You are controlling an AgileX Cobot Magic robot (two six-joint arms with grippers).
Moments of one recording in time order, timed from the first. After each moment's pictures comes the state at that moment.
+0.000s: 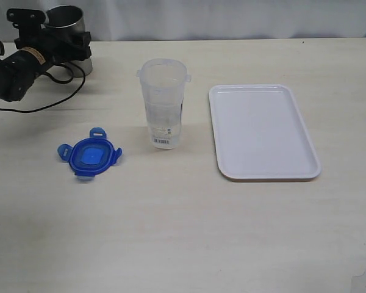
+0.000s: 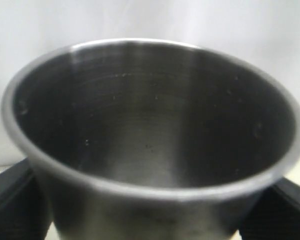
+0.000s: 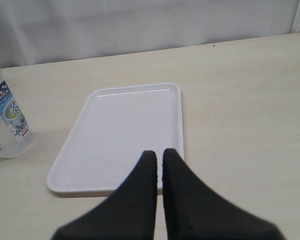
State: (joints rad) left arm -0.04 2.41 -1.42 0.37 -0.73 -0.30; right arm 0.10 0.01 0.00 -0.06 0.36 0.18
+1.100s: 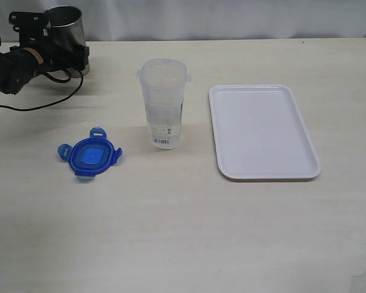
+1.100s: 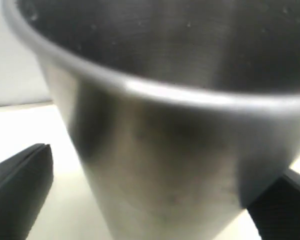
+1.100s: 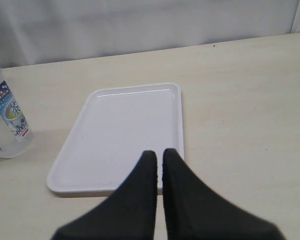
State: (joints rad) left arm -0.04 2.38 -1.43 0.36 -0.45 -0.28; right arm 0.10 0.01 0.00 -0.06 0.36 0.18
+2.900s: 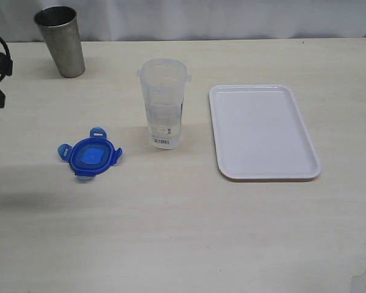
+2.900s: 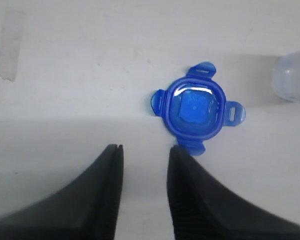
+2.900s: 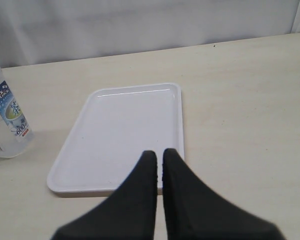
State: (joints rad) left arm -0.04 1.38 -0.98 -0.24 0.89 0.04; right arm 0.10 0.01 0.00 -0.06 0.36 0.18
